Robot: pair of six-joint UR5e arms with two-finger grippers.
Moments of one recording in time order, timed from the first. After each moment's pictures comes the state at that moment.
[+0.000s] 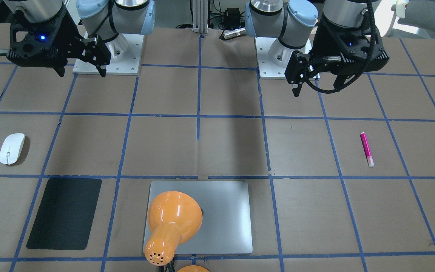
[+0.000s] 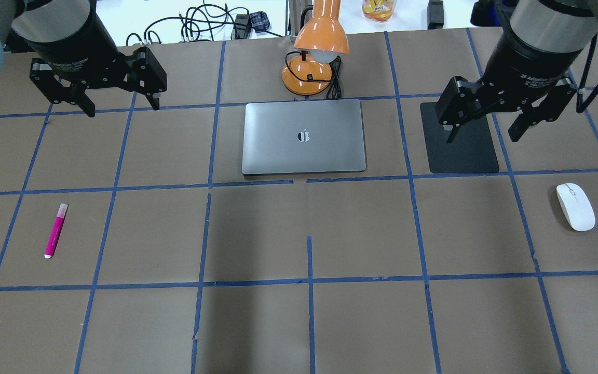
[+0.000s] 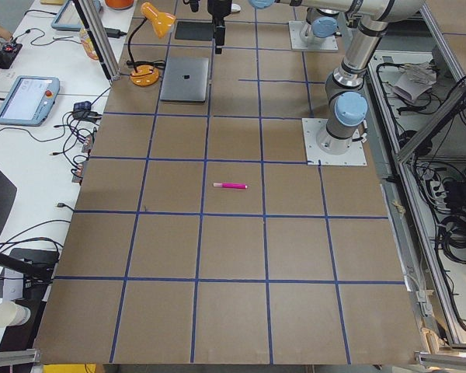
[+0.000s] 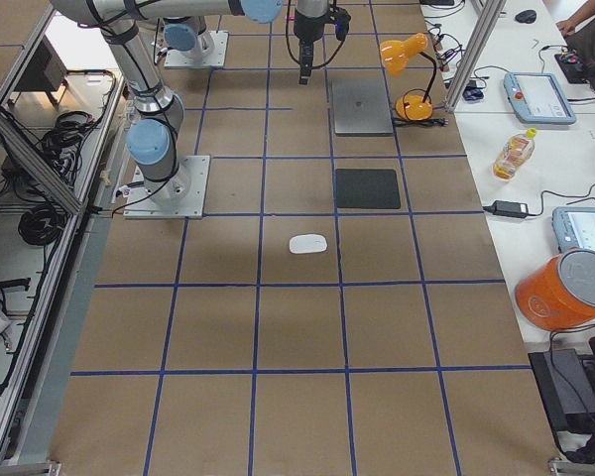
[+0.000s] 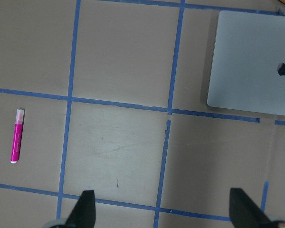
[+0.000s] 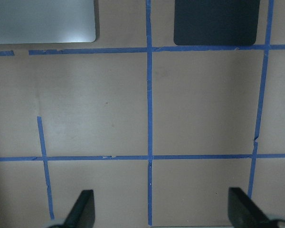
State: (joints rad) left arm -1.59 -1.56 -1.50 -1.58 1.65 -0.14; right arm 1.53 -1.64 1.56 -1.41 -1.55 -0.03
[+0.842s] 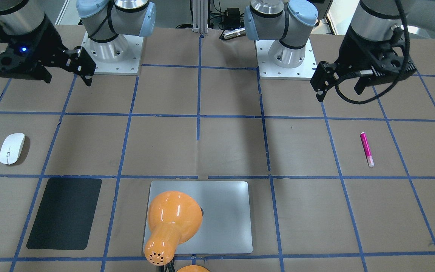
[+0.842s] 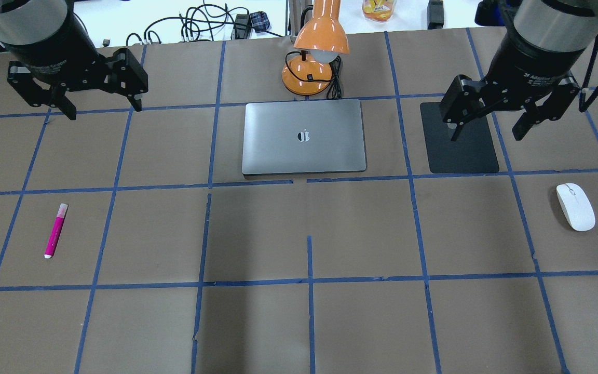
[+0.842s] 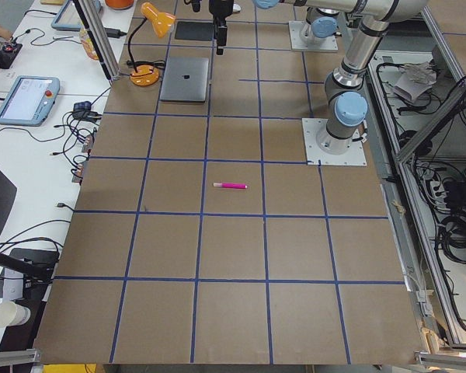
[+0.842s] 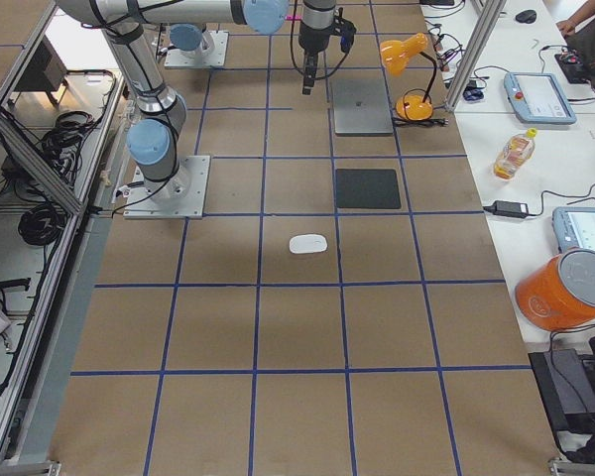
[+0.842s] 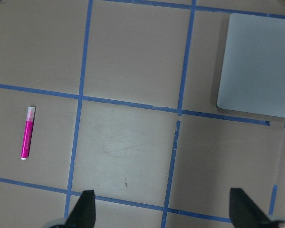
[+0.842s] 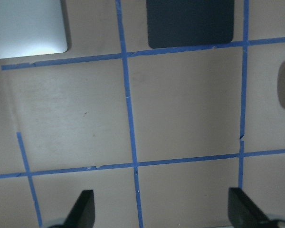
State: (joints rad) left arm -1.43 -1.53 -1.62 -1.53 1.67 -0.04; right arm 1.42 -1.60 1.58 -1.44 -1.57 -0.03
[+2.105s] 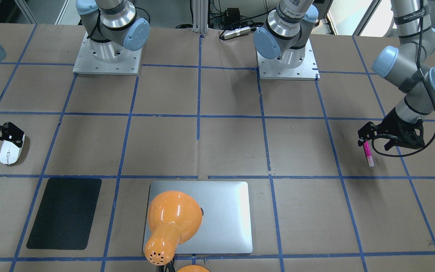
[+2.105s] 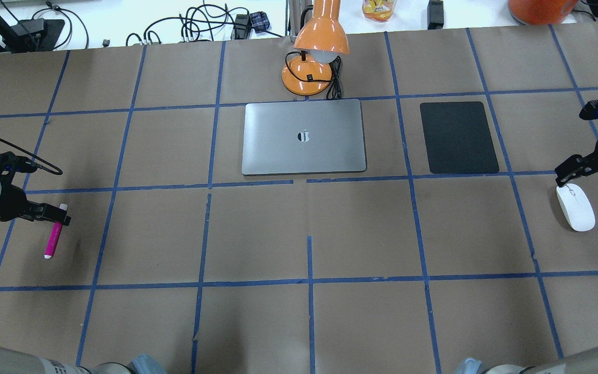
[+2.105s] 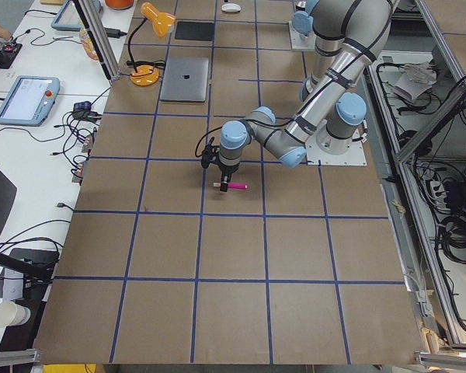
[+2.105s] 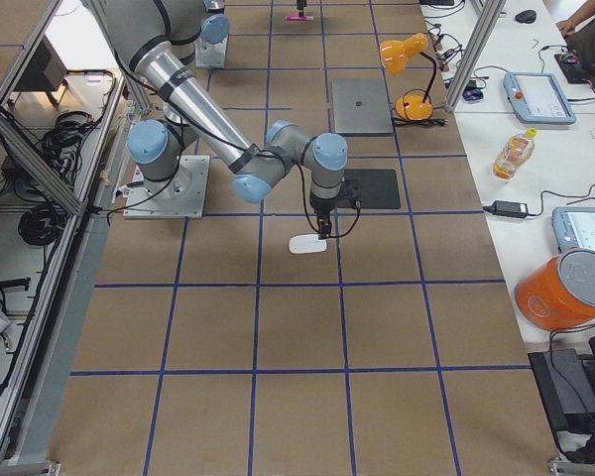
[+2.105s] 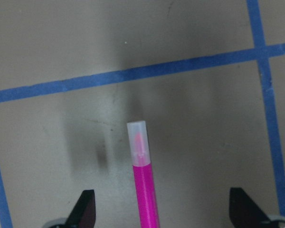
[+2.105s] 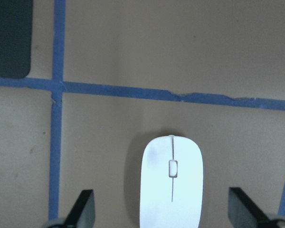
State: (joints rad) left arm -0.82 -1.86 -2.11 -0.73 1.49 0.91; right arm 0.93 -1.30 1.96 -2.24 -1.61 -0.74
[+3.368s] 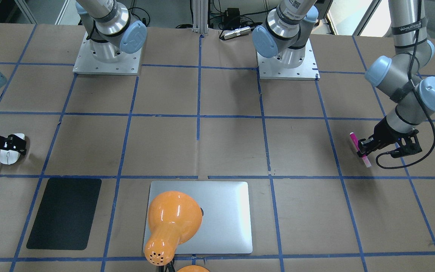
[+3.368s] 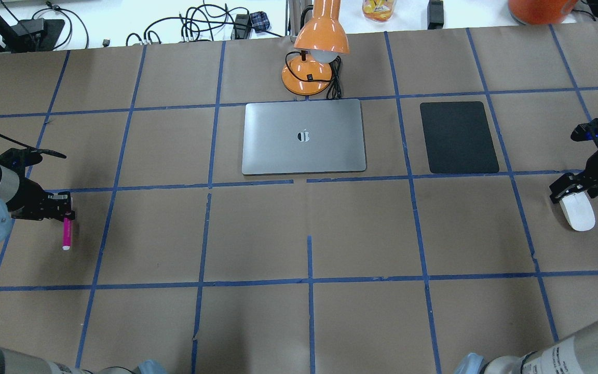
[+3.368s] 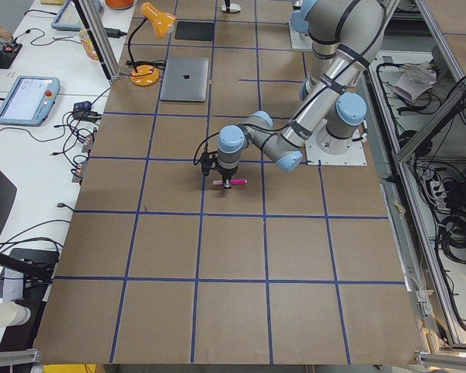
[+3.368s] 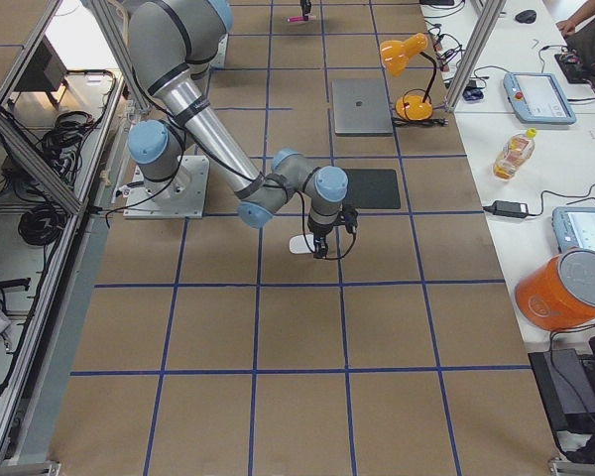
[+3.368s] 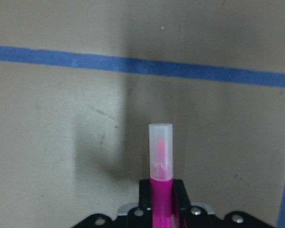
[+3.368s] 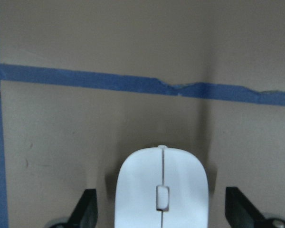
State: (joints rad) left arm -0.94 -1.83 -2.10 -0.77 1.50 0.33; right arm 0.90 -1.19 1.97 -2.30 -1.61 -0.77
